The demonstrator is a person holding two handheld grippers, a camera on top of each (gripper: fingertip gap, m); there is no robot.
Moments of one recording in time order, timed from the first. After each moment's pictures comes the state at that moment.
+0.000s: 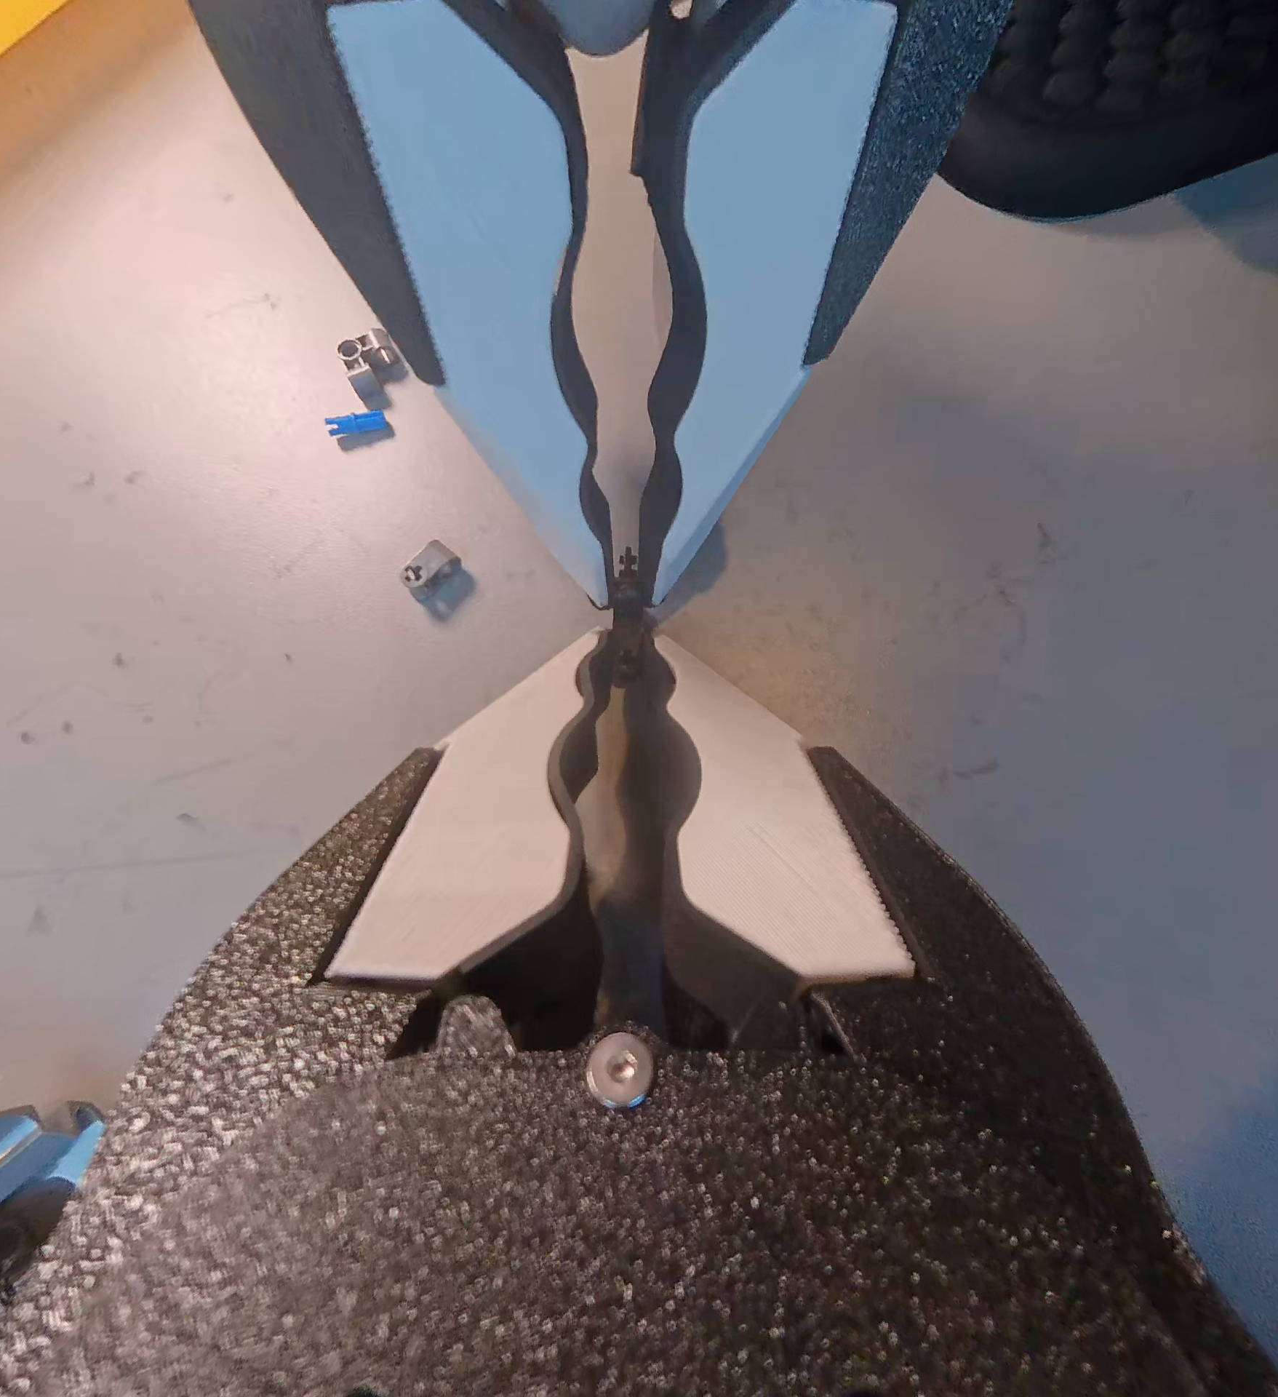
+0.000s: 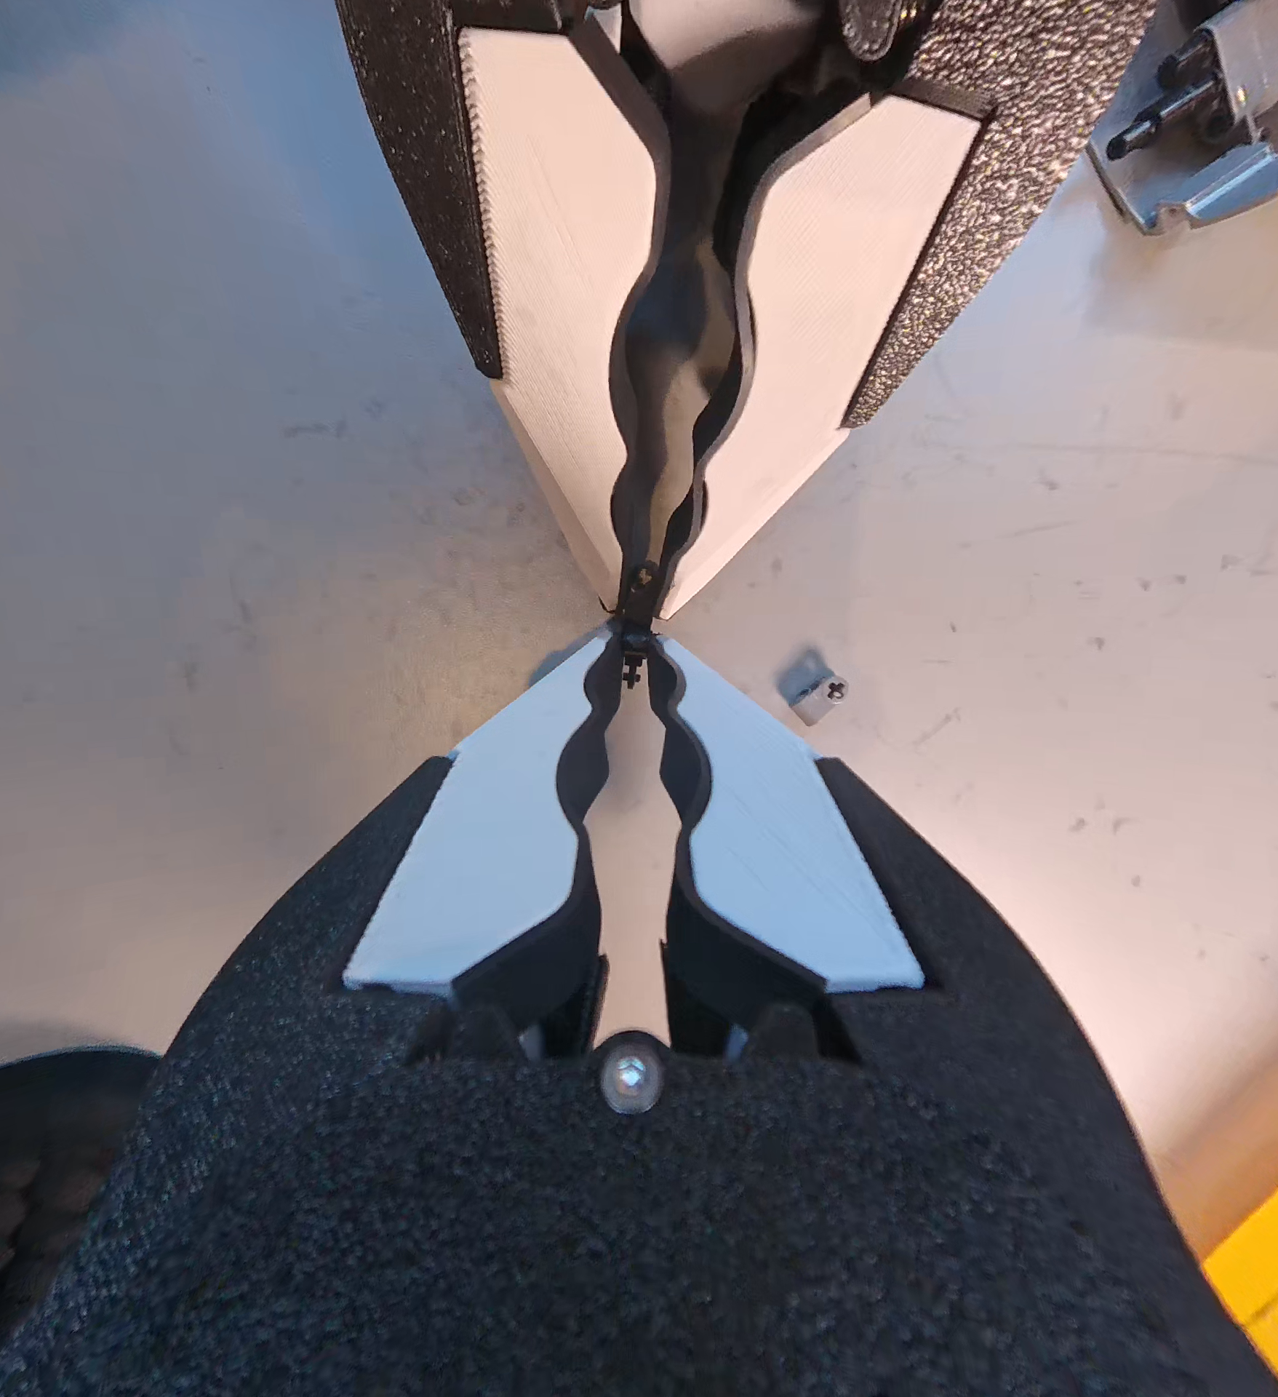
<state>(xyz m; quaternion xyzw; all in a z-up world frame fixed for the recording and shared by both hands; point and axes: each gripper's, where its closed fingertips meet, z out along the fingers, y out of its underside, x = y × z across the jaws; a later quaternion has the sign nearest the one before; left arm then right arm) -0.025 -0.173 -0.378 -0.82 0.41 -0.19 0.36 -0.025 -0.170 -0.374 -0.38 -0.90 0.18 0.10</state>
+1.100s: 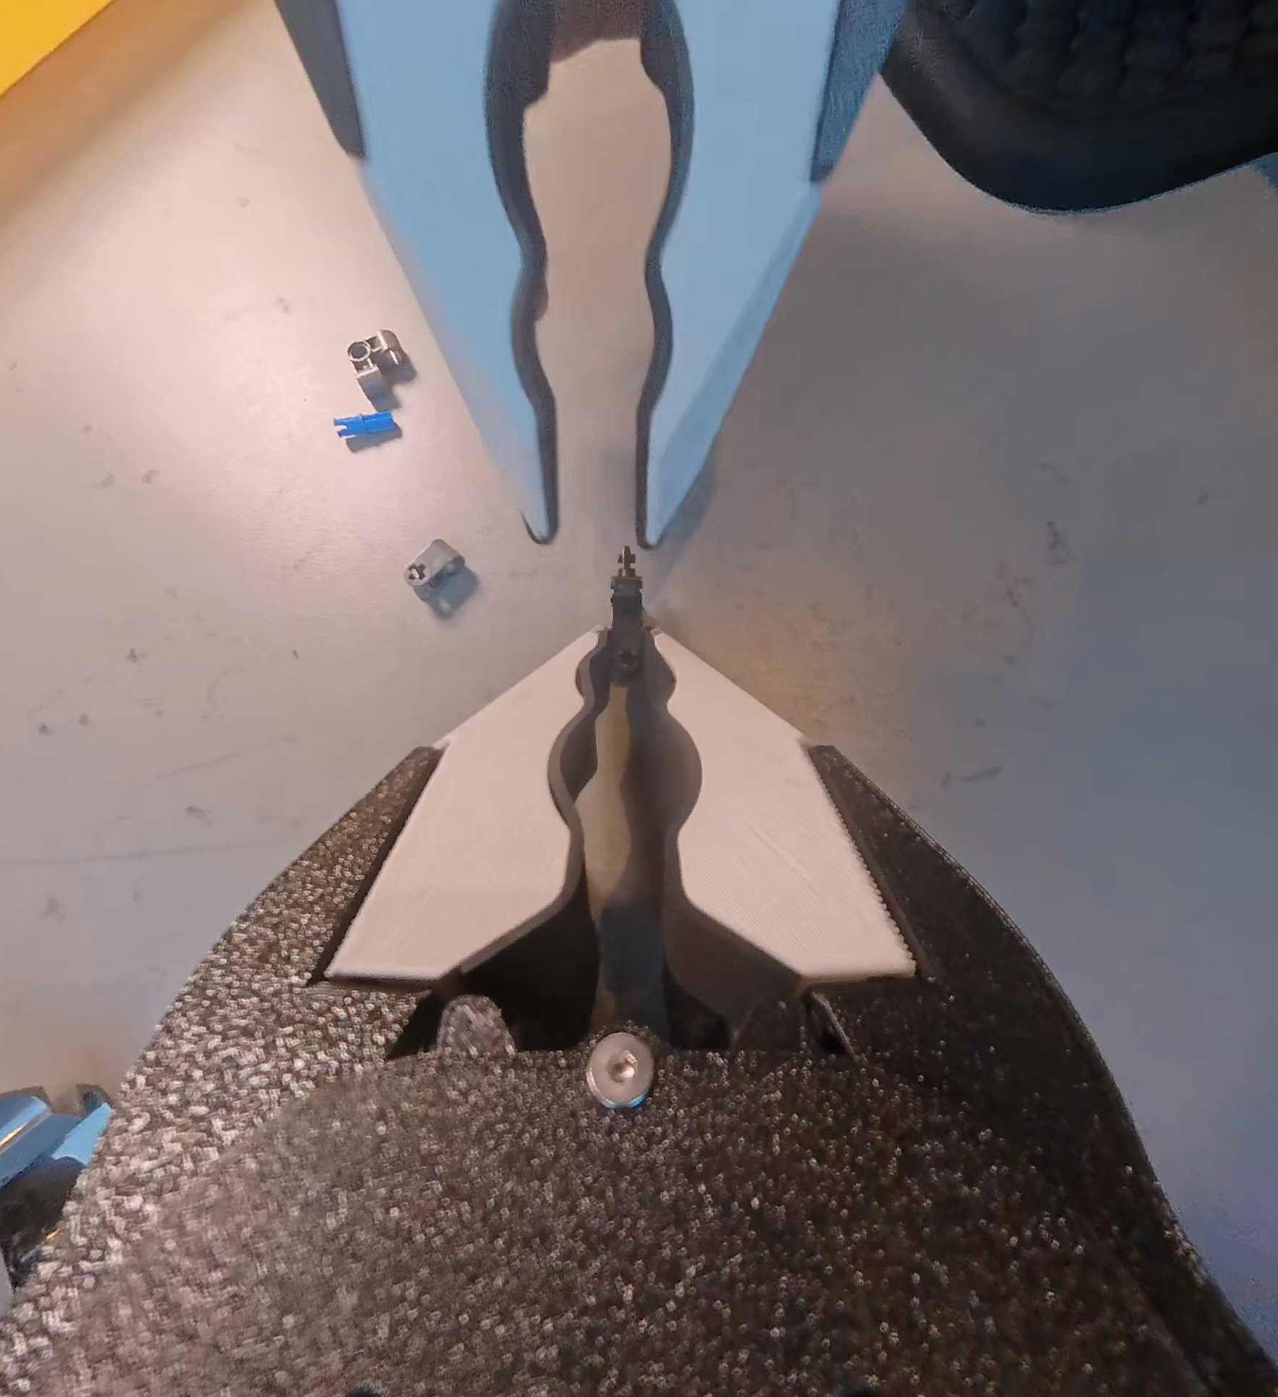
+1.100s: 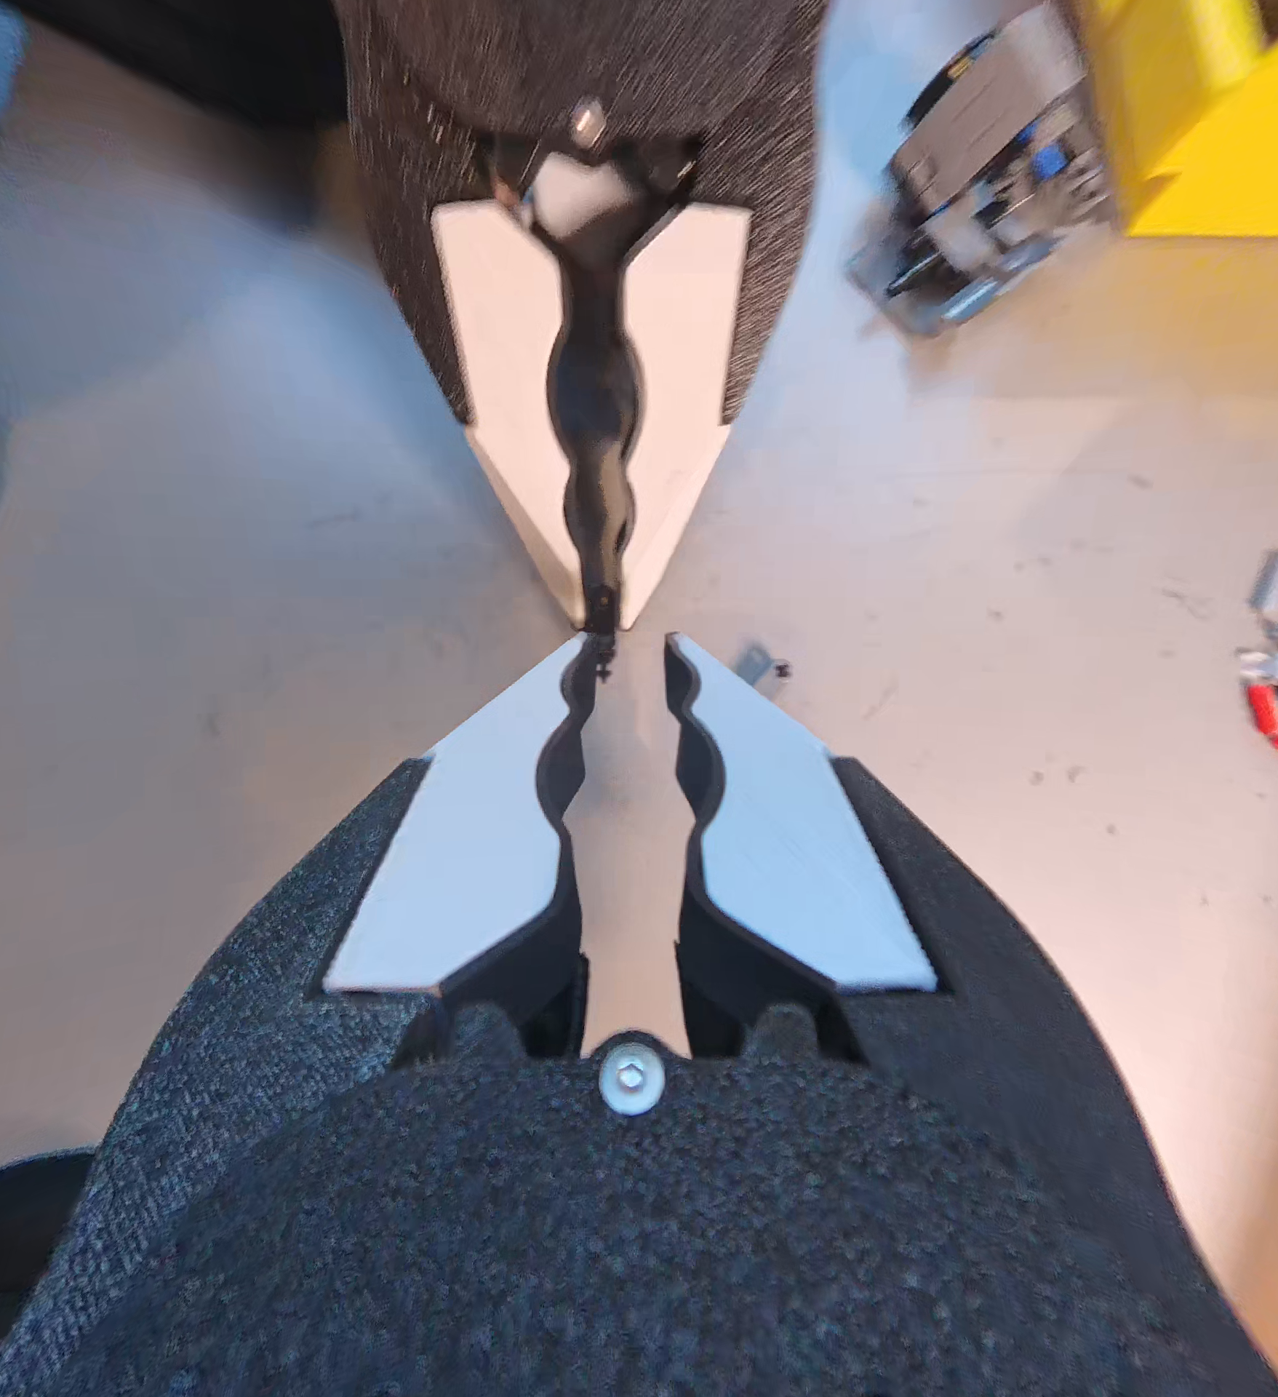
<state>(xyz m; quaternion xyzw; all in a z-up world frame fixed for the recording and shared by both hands) -0.025 -0.173 -0.378 -0.82 0.41 -0.17 0.36 -0.028 -0.161 -0.346 -0.41 -0.83 0.31 0.19</state>
